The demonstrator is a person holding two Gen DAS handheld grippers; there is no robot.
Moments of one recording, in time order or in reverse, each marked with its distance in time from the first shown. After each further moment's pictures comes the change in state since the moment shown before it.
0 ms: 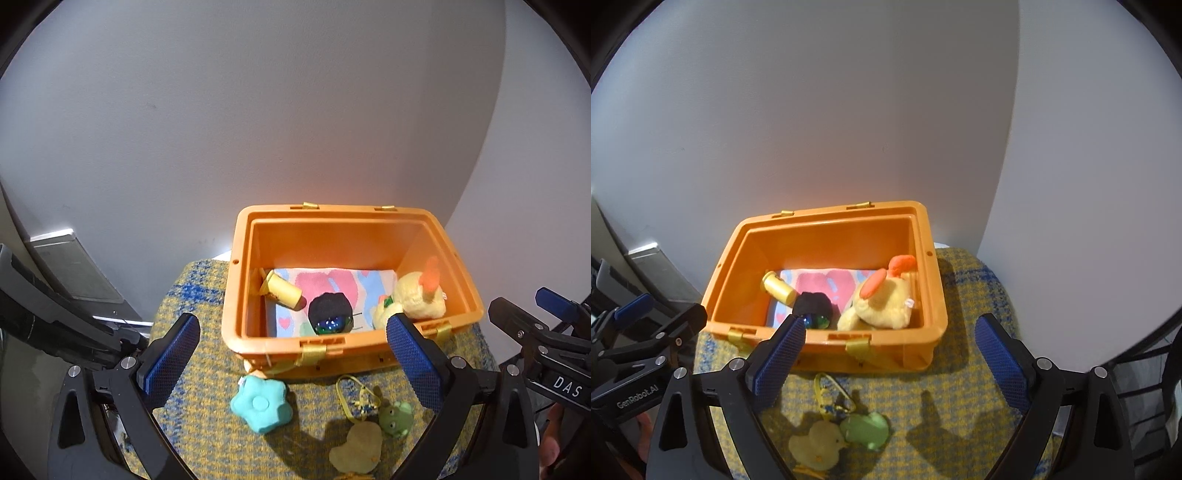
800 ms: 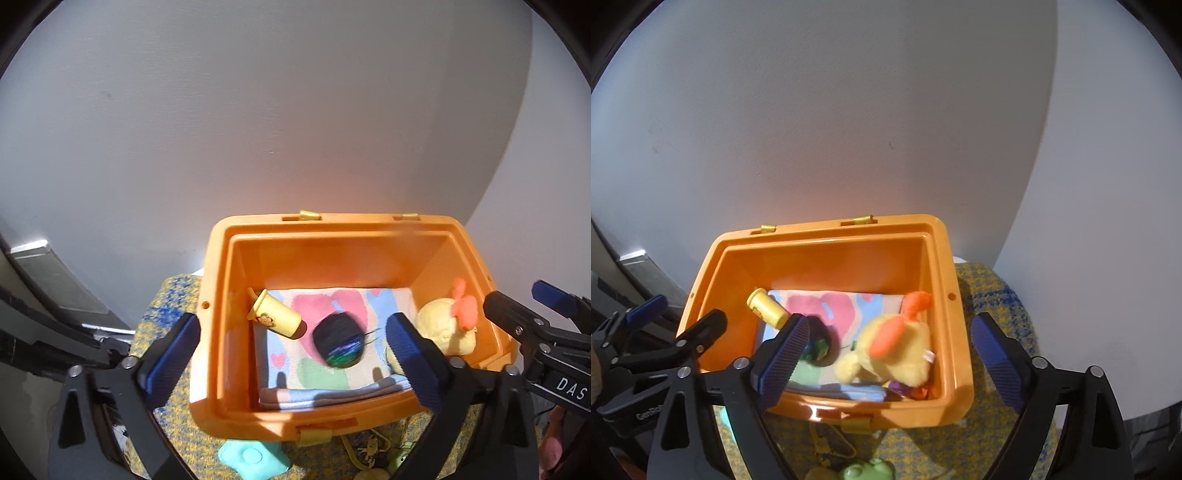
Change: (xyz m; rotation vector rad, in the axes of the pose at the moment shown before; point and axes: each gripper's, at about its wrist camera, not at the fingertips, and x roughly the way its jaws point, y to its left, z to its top) left arm 0.086 0.016 0.033 -0.173 0.083 0.129; right arm 0.051 0.011 0.029 0.001 0.035 0.019
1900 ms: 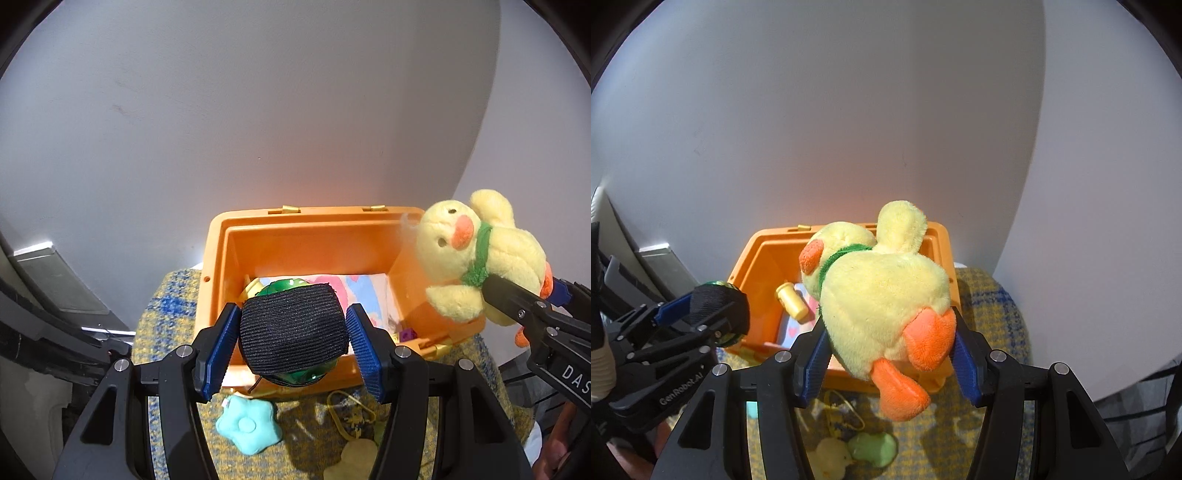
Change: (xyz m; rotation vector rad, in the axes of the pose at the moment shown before) left arm -0.047 -0.021 -0.015 -0.056 -0.003 0.031; right arm -0.041 0.000 -0.006 -0.041 -0.067 0.044
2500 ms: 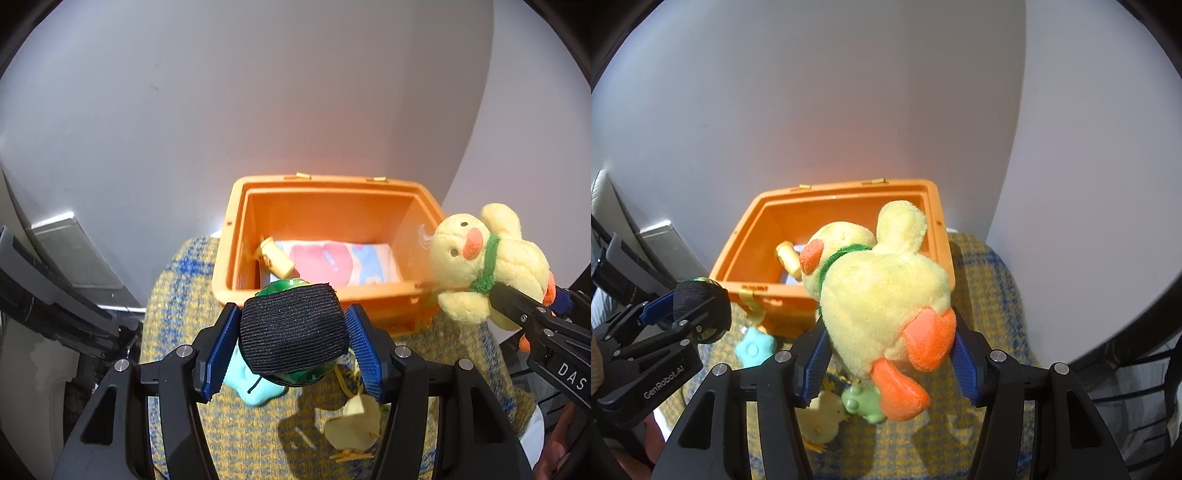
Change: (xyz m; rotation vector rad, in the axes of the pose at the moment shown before) left arm -0.041 -0.003 -0.052 -0.077 0.007 0.076; right arm -0.025 -0.003 -0.047 -0.002 0.035 -0.012
